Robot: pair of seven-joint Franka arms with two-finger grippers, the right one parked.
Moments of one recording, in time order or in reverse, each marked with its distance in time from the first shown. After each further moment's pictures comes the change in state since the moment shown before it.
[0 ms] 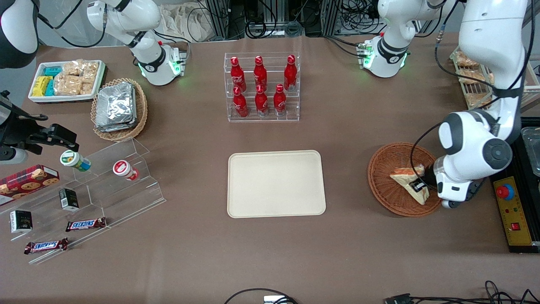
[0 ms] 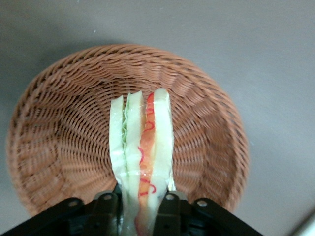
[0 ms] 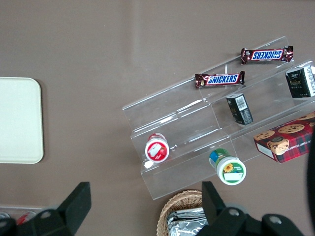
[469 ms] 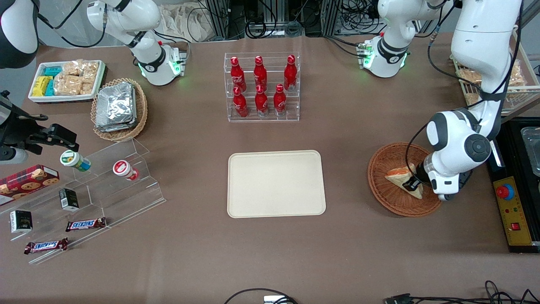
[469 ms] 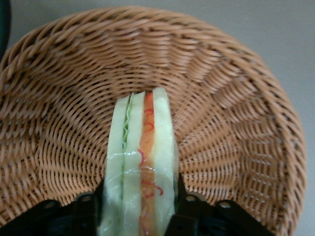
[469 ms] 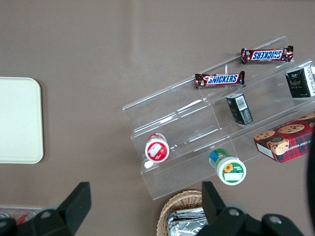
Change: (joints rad) arm 0.004 0.017 0.000 -0.233 -0.005 0.340 -0.198
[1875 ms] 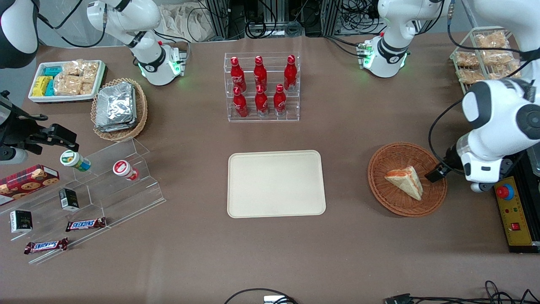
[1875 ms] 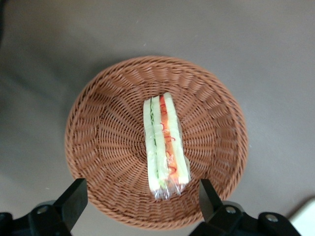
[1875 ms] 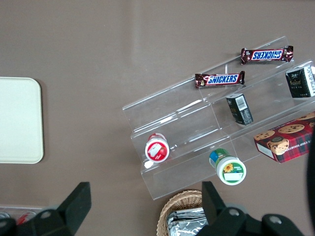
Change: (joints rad) arm 0.008 -0.204 0.013 0.070 0.070 -0.300 -0.016
